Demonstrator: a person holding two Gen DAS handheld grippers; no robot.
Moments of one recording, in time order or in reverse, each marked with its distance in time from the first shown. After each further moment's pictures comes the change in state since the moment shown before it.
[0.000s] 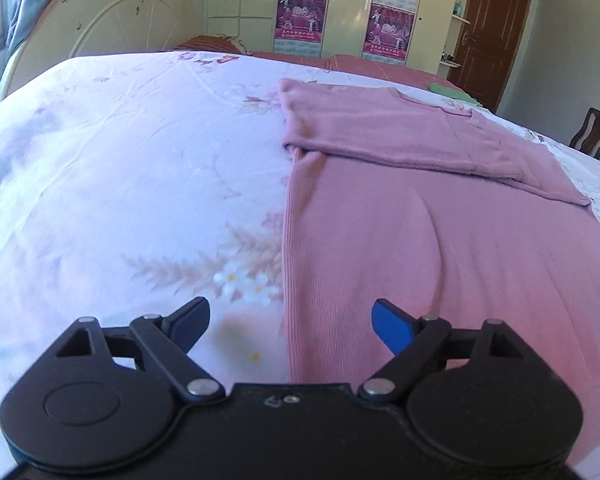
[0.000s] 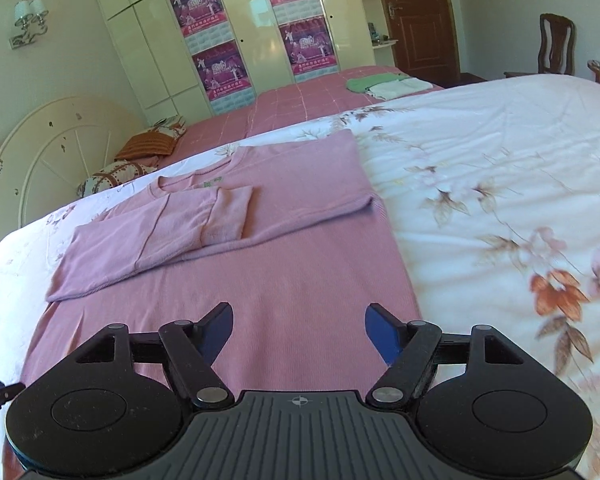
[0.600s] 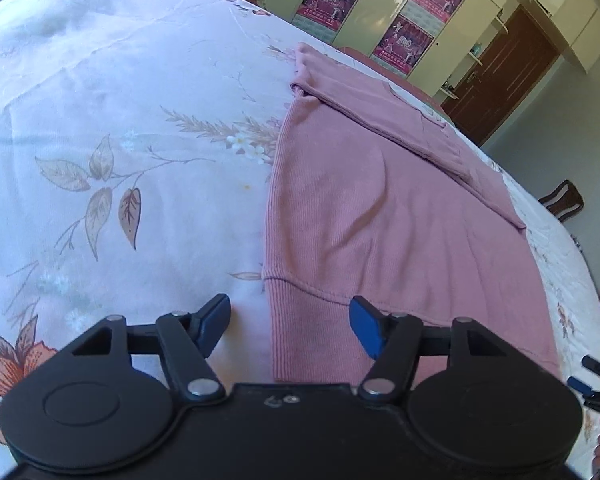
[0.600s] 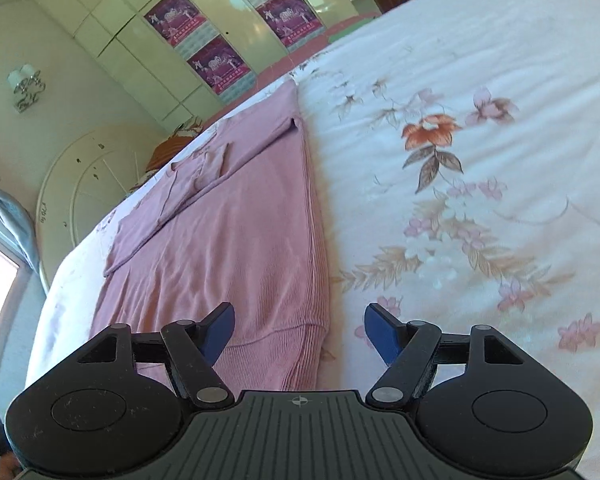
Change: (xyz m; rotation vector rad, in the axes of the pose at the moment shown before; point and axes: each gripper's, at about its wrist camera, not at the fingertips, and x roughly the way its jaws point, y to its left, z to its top) left arm -0.060 0.026 -0.068 -0.312 0.070 -0.200; right arm -0.100 -0.116 -0.080 0.271 0.108 0.207
